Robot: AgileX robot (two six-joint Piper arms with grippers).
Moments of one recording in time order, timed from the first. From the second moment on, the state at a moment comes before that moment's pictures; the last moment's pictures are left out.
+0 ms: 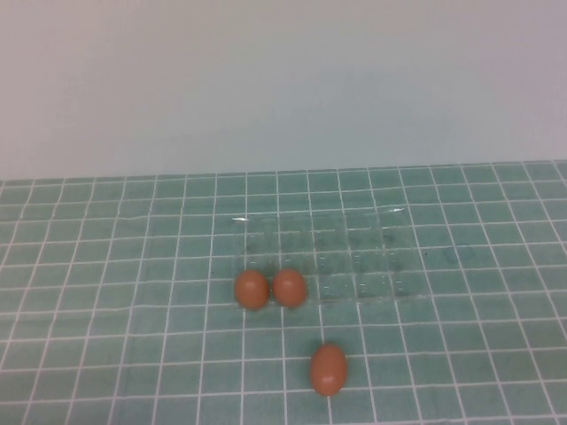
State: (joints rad) right arm 0.29 0.40 -0.37 0.03 0.55 0.00; left arm -0.10 -0.03 0.03 -0.03 0.36 -0.03
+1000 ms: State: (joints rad) right arm 0.68 1.29 -0.92 0.10 0.60 0.13; left arm -0.10 -0.03 0.03 -0.03 0.36 -0.03
